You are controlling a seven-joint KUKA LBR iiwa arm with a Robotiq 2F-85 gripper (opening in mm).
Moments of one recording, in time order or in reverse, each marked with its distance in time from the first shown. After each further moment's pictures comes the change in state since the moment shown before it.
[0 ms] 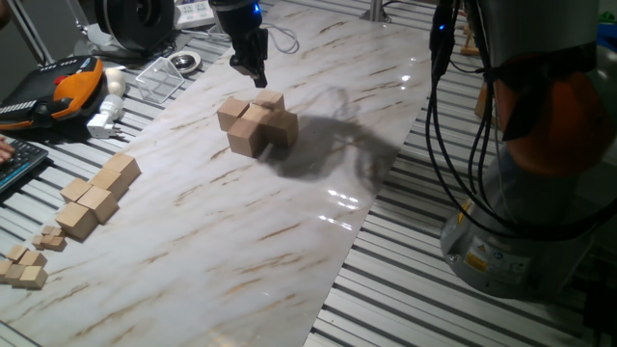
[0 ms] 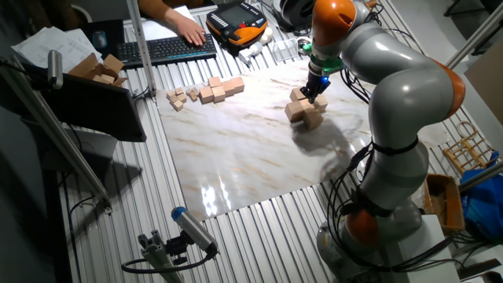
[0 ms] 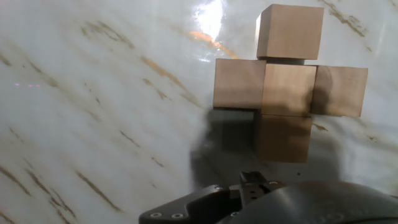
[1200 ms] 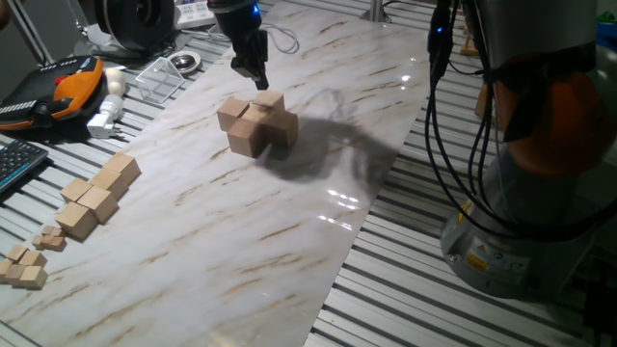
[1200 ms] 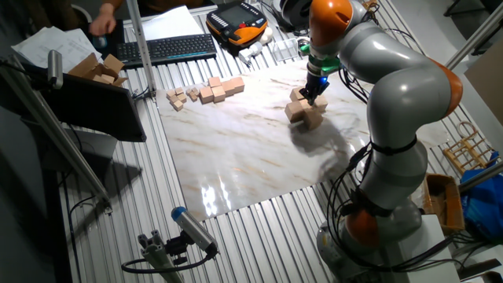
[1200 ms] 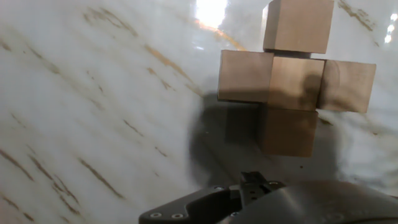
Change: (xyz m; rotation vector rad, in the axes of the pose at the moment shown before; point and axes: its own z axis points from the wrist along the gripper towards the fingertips) arm 0.006 0.007 0.001 -0.005 0.033 -0.044
